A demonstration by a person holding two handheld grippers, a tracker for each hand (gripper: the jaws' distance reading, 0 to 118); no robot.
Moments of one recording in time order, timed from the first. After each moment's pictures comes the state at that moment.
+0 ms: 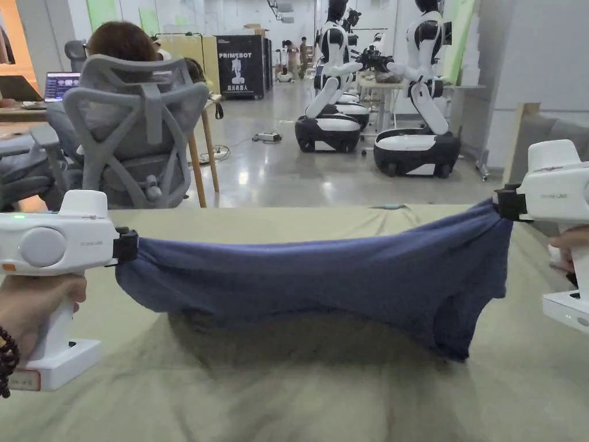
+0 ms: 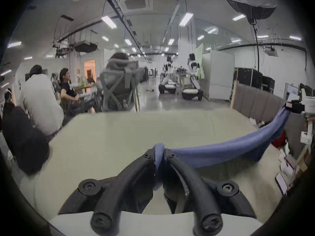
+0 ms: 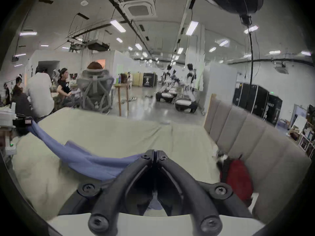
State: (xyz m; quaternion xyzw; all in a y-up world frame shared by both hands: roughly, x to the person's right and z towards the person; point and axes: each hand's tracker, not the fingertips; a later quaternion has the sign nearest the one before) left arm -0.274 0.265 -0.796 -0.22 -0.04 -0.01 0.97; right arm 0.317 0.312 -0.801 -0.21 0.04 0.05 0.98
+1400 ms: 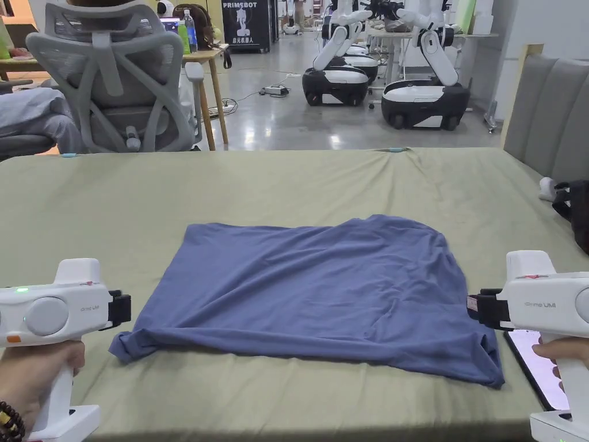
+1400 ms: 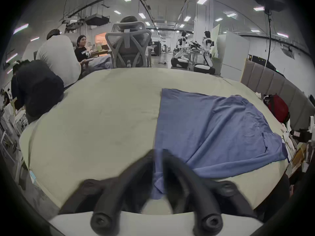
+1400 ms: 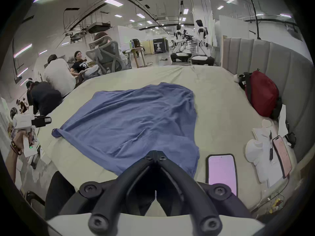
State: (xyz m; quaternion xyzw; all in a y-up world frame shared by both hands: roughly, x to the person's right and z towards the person) left arm -0.309 0.139 -0.647 -0.31 0.02 0.02 0.95; right arm 0.275 0.164 -0.620 -0.35 0.05 -0.04 0.94
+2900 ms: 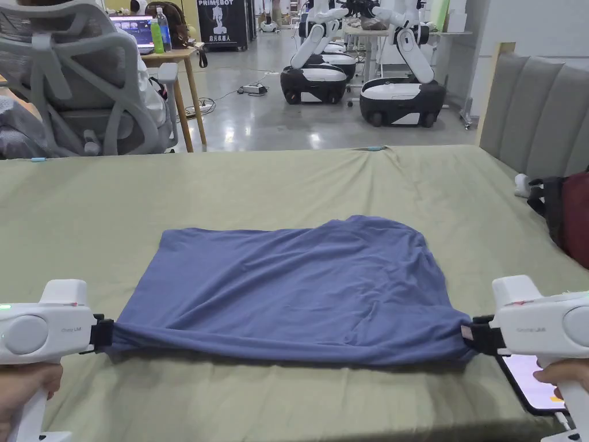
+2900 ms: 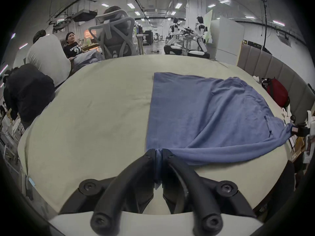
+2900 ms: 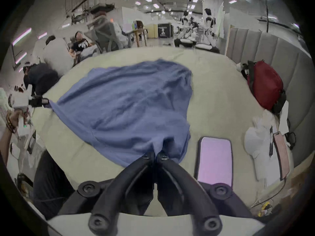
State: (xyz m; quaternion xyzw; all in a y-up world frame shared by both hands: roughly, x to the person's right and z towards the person) left arm -0.298 0.134 -0.664 -0.36 -0.01 0.00 0.93; right arm 0.306 0.146 -0.630 -0.38 0.07 -0.01 0.92
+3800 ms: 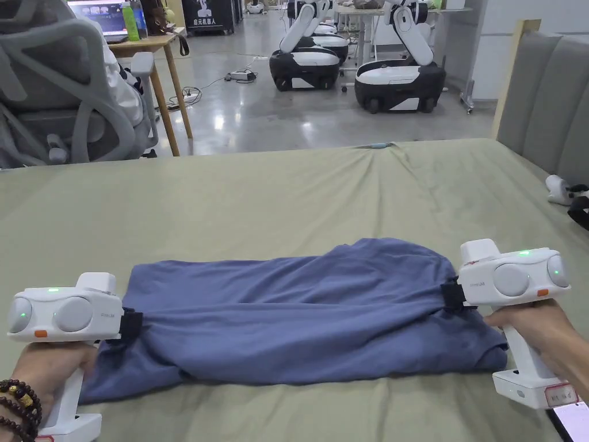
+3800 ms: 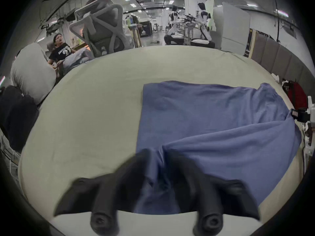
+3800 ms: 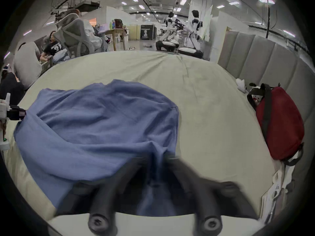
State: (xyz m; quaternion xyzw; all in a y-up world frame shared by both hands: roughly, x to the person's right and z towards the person) left arm -0.266 0.096 -0.885 -0.40 0.00 -0.03 0.91; right arm 0.296 0.091 -0.894 -0.39 -0.02 0.03 0.92
